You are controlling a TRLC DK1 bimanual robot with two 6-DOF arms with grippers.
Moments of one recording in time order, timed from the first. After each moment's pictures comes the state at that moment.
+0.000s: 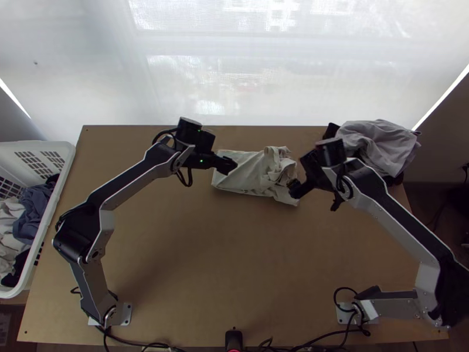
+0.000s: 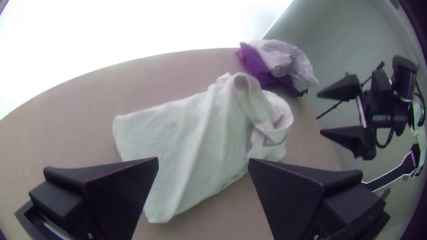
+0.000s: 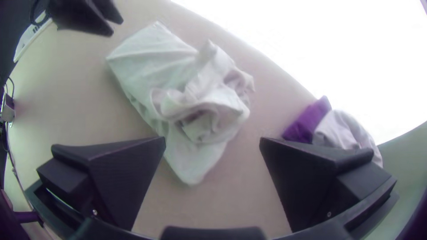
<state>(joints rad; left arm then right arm) -0.48 1.91 1.60 -0.41 0.41 -0.14 0.44 1.47 1.23 -0.62 0.06 -0.26</state>
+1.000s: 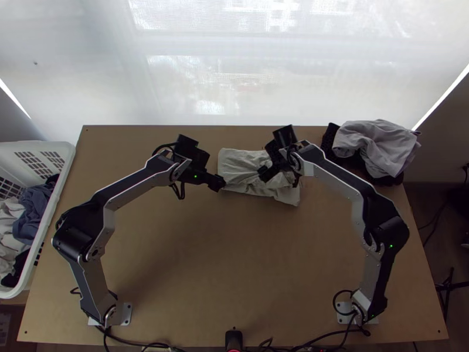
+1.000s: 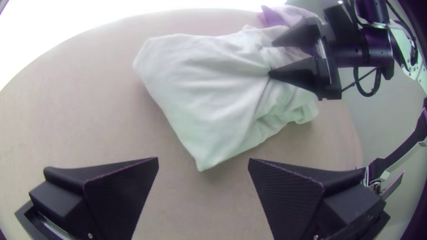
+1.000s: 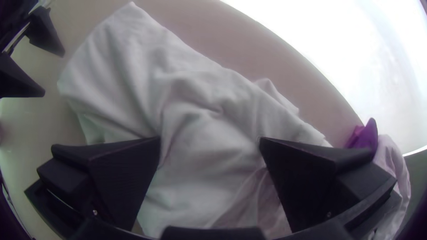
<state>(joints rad) -0.46 1.92 1.45 -0.42 0.35 -0.05 0.46 2.01 1.55 -0.50 0.05 -0.23</state>
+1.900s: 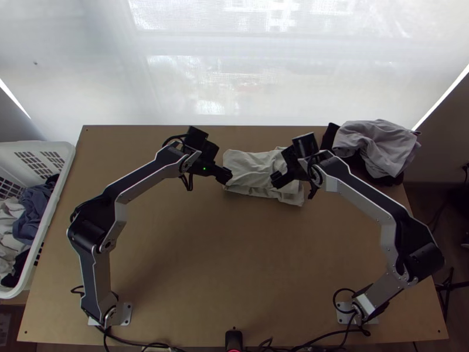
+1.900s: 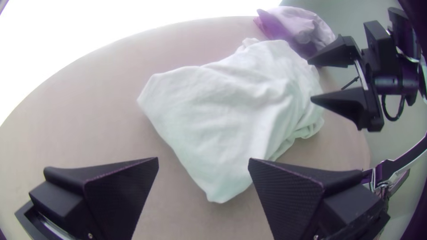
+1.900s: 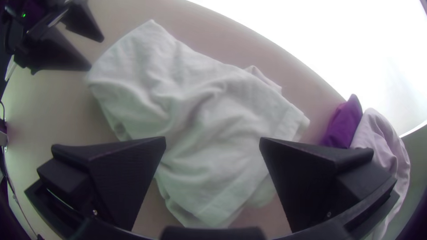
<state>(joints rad) -0.49 2.03 1.64 -0.49 0.30 -0.01 0.45 1.75 1.30 -0.44 0.04 -0.18</state>
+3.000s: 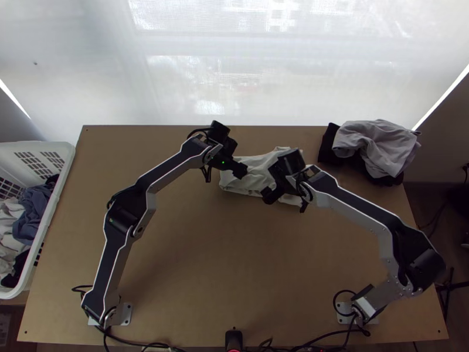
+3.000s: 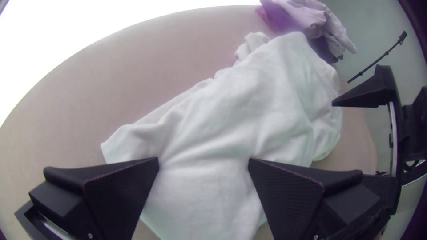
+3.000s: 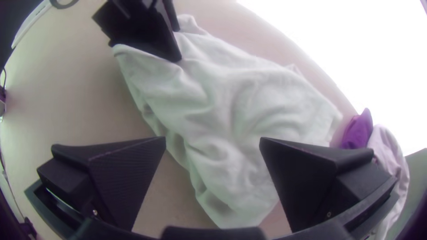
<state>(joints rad) -0.54 2.31 2.03 -0.63 0.28 -0.01 0.56 1.72 1.18 -0.37 0.08 -0.22</state>
